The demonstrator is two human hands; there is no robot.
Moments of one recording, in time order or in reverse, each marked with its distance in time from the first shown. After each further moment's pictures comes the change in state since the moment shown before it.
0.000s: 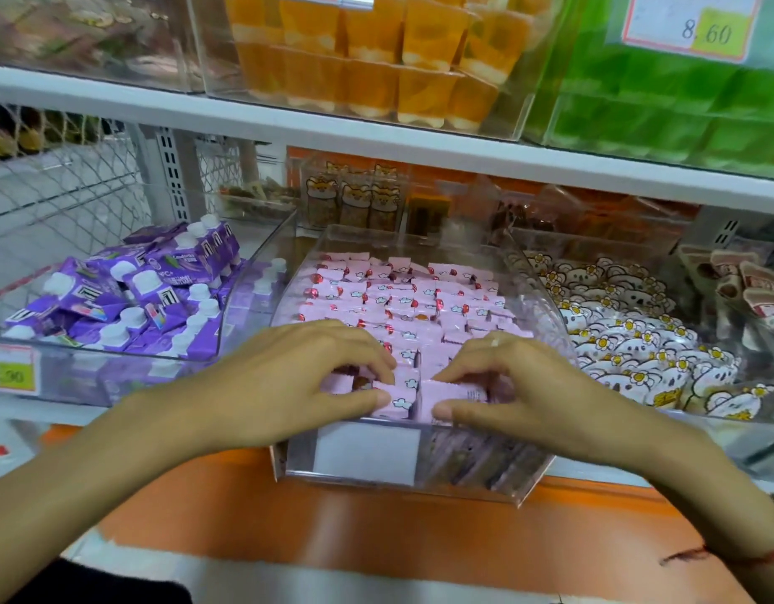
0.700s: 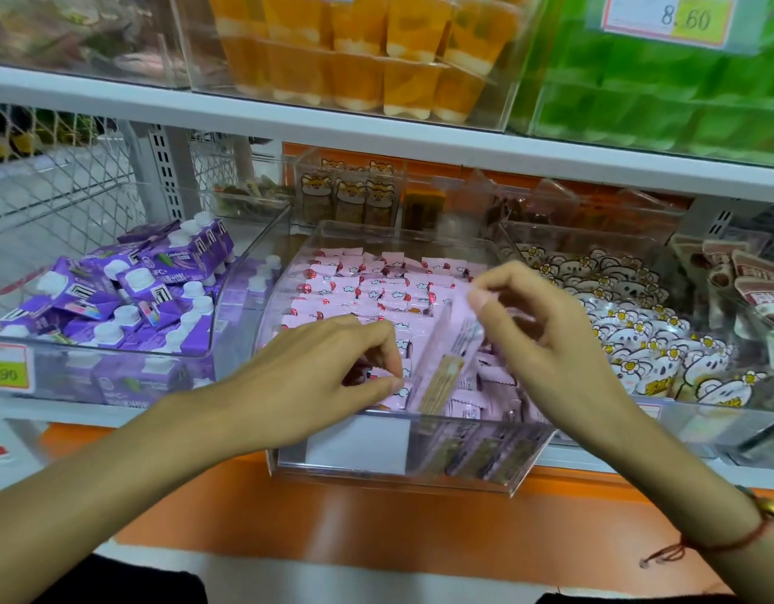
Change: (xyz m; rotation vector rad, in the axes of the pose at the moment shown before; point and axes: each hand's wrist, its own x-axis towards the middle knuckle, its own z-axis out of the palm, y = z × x) left_hand 0.007 0.025 0.009 -0.045 0.105 -0.059; right_hand -0.004 -0.015 -0.001 0.393 0.525 0.014
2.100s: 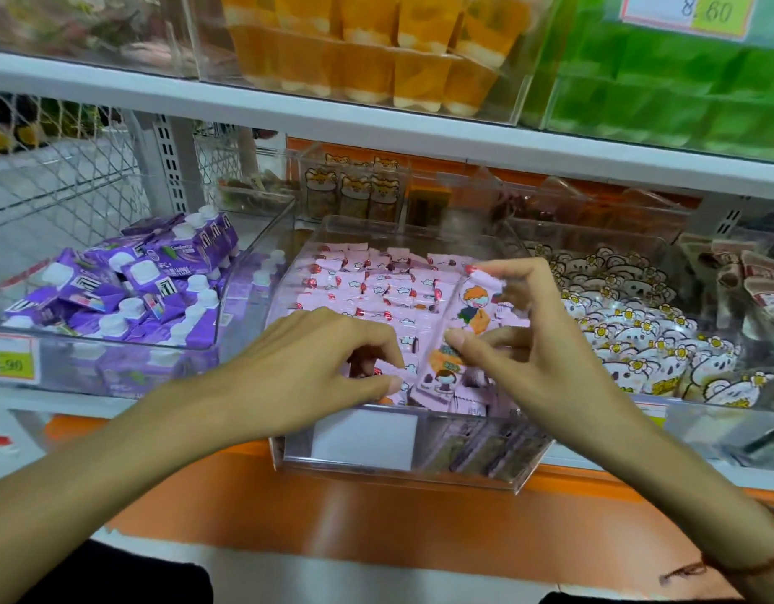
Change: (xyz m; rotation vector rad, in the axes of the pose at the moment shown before) left_hand -0.001 -0.007 -0.004 0.040 -0.013 -0.045; right_hand -0.008 0.001 0.005 0.098 -0.093 0.147
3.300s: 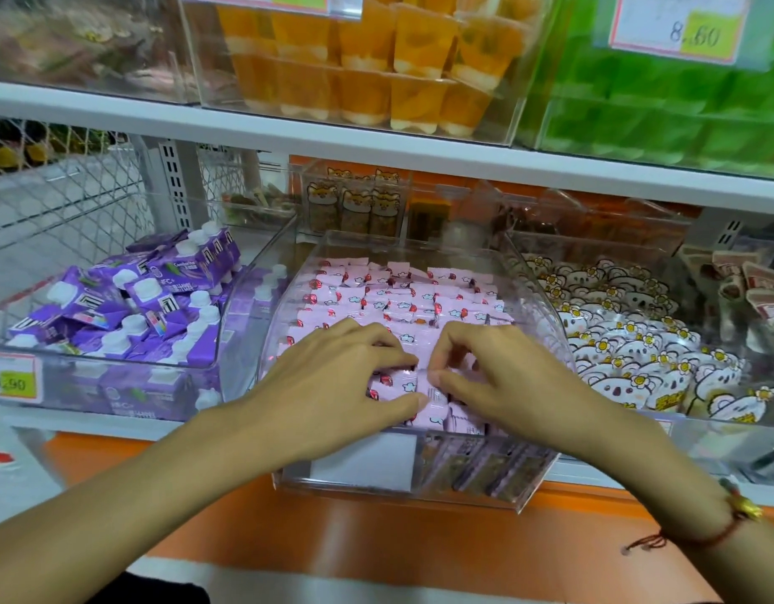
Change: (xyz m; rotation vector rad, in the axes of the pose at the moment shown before) left_hand 0.012 0.005 0.019 0.163 -0.008 -0.038; right_hand 0.023 0.001 0.004 -0.559 -0.309 0.026
